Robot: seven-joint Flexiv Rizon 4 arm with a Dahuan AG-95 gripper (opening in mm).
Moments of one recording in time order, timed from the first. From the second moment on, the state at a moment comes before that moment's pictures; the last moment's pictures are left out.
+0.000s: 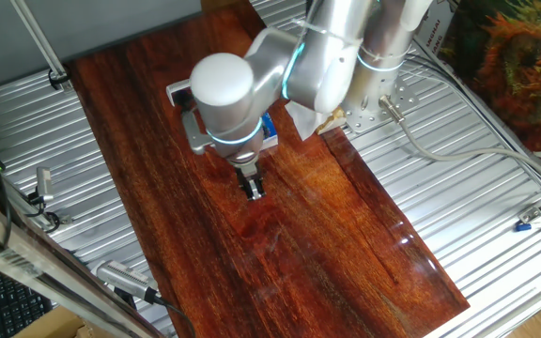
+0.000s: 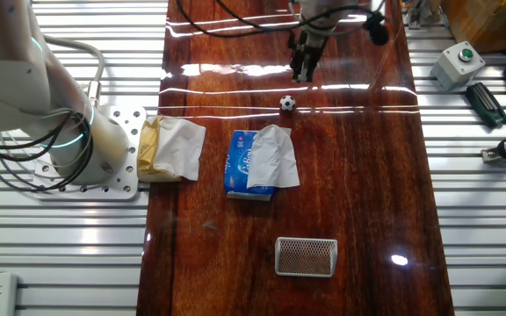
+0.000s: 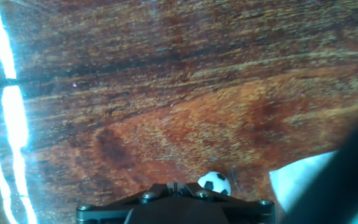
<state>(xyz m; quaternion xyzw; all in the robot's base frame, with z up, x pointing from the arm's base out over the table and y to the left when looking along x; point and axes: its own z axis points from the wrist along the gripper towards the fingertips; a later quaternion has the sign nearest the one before) 0.447 0.159 0.053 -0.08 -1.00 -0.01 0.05</state>
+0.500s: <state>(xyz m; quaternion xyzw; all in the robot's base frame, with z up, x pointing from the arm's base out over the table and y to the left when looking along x) 0.436 0.164 0.025 -0.08 -1.00 0.00 0.03</state>
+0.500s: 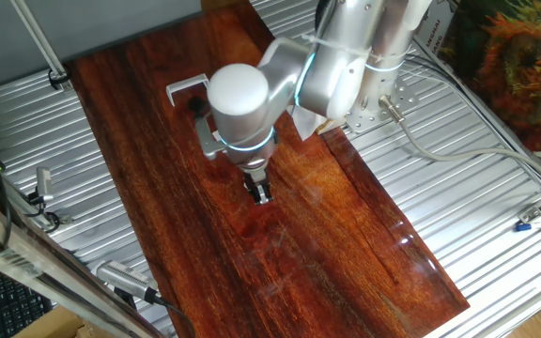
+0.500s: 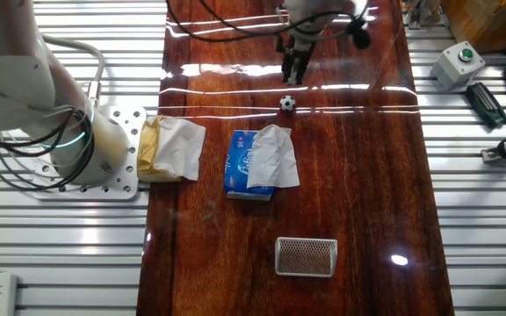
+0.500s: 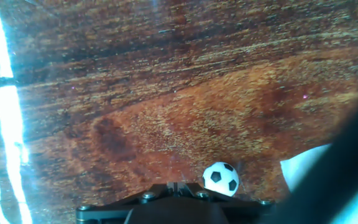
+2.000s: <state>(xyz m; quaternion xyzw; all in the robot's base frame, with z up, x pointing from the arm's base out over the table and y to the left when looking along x) 0.403 0.070 0.035 -0.01 -1.00 0.02 0.02</state>
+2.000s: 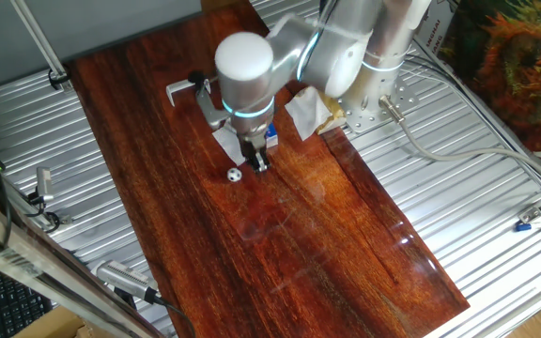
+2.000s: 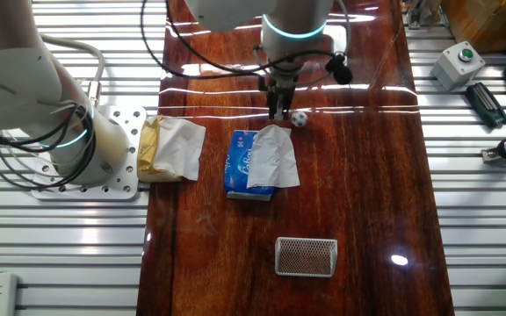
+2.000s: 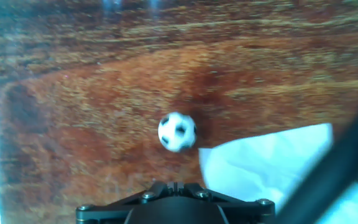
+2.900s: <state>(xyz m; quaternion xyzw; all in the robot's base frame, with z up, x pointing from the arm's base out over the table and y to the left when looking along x) 0.446 0.060 0.057 0.01 -1.00 0.01 0.02</state>
